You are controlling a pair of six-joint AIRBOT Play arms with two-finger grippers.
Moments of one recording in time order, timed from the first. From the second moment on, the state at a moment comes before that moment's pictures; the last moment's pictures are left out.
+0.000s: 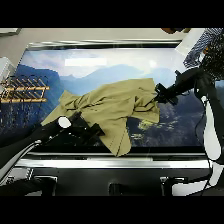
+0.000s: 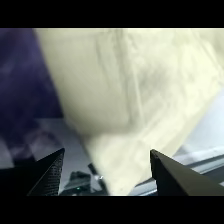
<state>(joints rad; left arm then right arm) -0.48 -1.41 0.77 0.68 -0.82 -1.90 -0.09 -1.67 1.56 2.03 -1.34 -1.32</state>
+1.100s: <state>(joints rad) 0.02 -1.00 1.62 0.68 -0.98 -1.53 -0.09 -0.79 1.56 2.02 -0.74 -1.56</state>
